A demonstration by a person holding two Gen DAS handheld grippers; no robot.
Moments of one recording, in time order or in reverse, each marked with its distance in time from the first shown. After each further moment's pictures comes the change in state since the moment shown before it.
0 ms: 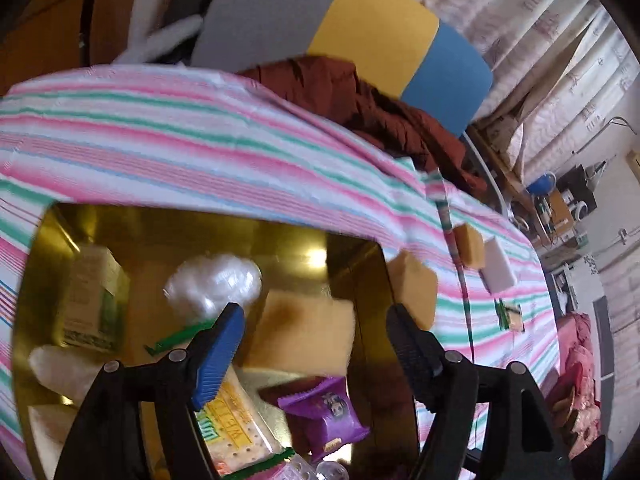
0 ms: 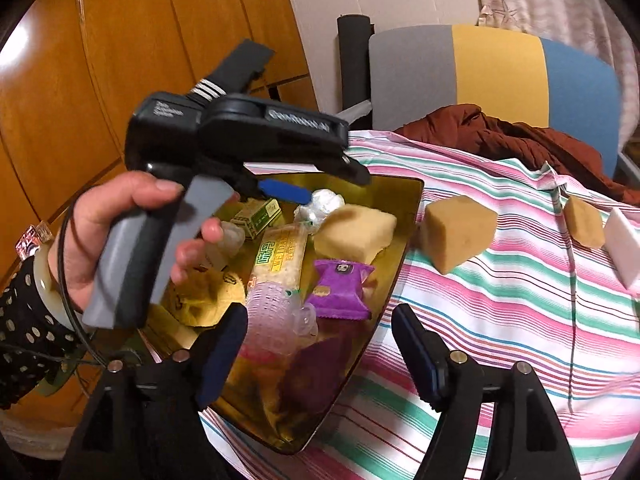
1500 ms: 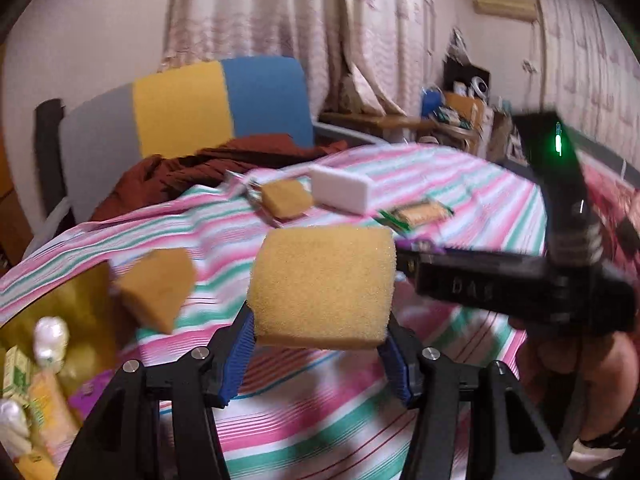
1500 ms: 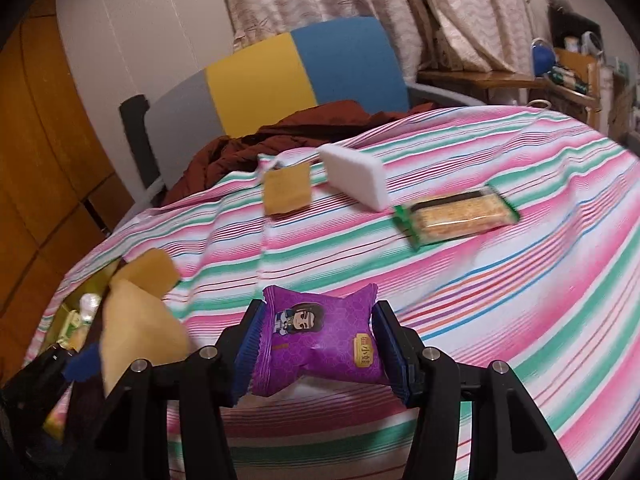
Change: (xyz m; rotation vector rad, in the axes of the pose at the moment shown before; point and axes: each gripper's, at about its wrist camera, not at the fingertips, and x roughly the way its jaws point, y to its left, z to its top) left arm 0.006 -0.184 -0.162 0.670 -0.277 -0.065; right arm -0.084 -0.190 -0.058 0.508 -0.172 -0.464
